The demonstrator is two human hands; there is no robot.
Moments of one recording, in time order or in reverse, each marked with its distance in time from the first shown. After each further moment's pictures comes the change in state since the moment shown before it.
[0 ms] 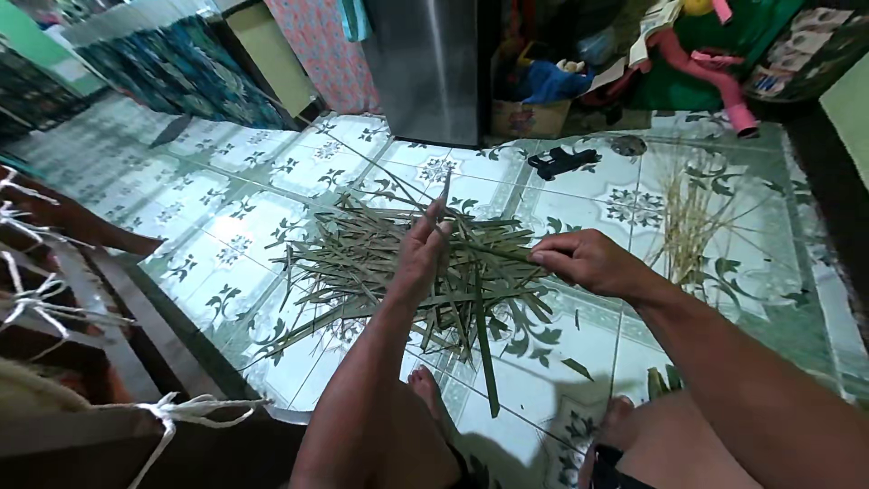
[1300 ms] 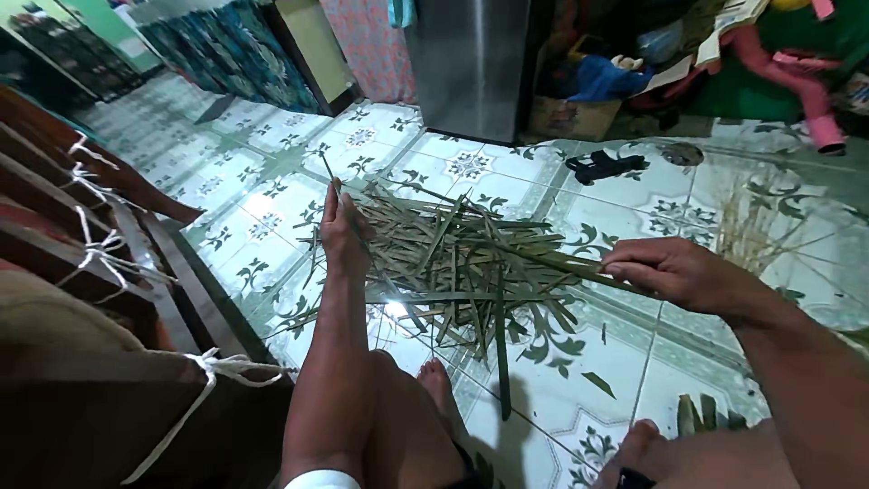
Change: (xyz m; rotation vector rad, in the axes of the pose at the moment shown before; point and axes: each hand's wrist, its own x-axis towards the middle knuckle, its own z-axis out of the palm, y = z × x) left_hand -0.008 0.041 -0.126 -0.049 0.522 0.261; right_hand -0.016 0.021 -0.033 -0.109 -0.075 -0.168
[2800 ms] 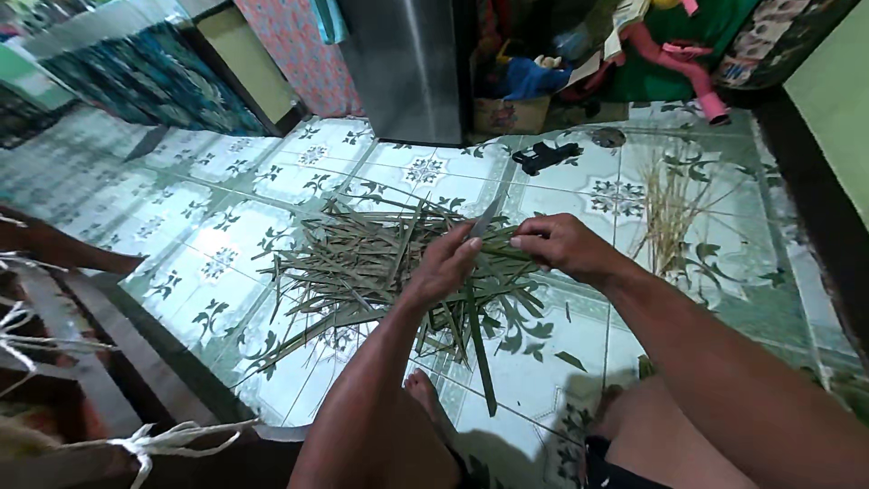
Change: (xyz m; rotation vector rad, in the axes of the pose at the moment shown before) left_hand -0.078 -0.051 0.136 0.263 -0.941 -0.282; right_hand 0.038 -0.028 0.030 0.350 0.147 0.340
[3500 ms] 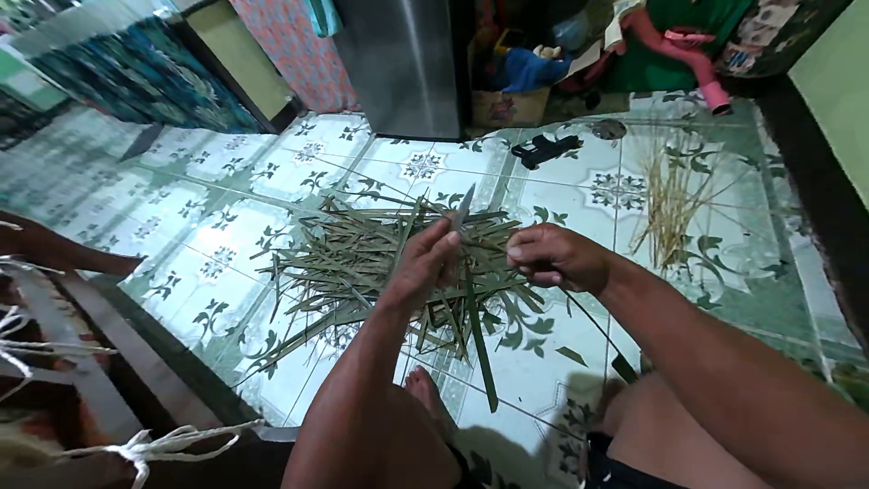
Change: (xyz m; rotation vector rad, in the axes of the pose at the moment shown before) left_hand -0.014 0.007 -0.013 -0.249 0.068 -0.021; right_hand -0.002 0.005 0.006 0.503 -0.352 0.163
